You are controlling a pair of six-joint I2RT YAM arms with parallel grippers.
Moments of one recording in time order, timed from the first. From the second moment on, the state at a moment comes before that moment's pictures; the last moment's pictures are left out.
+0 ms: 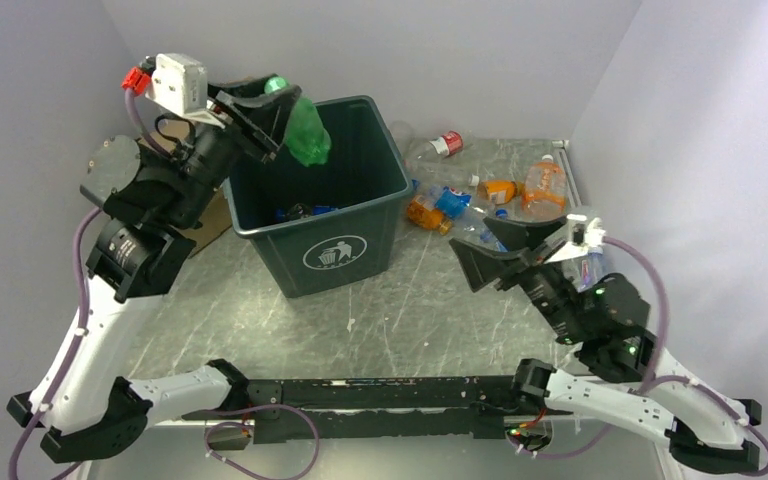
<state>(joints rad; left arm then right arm) -0.64 1.09 1.69 -0.18 0.00 -0.15 1.08 0.49 0.92 -0.08 0.37 0.25</state>
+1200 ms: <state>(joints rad) -0.44 1.56 1.82 -0.46 -0.08 -0.16 1.08 0.69 0.72 -0.58 0.71 0.87</state>
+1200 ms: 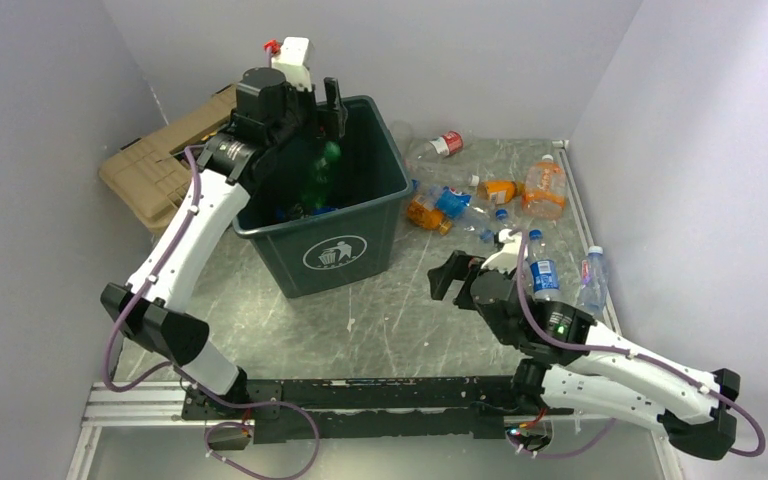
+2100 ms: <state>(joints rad) -0.44 0.73 1.33 -0.41 0.04 -0.33 0.75 0.84 0.85 -0.70 0.72 0.90</state>
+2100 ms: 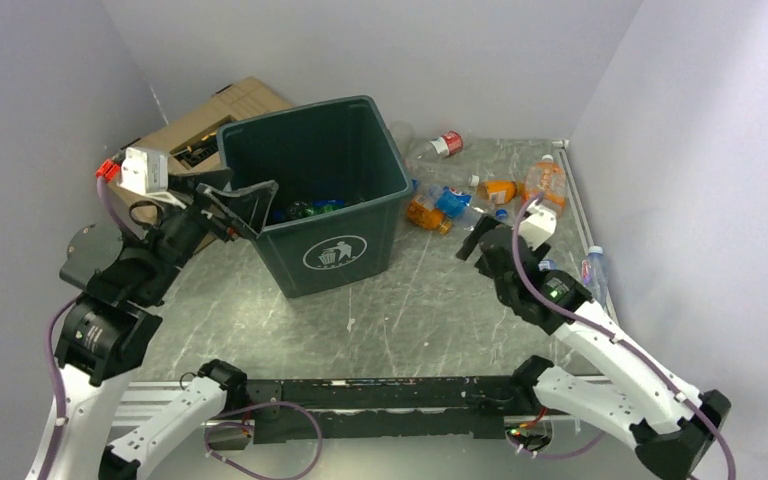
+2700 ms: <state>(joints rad) -0.44 0.58 1.30 -0.61 0.06 -0.34 0.09 0.99 0.76 -0.49 0.27 0.74</state>
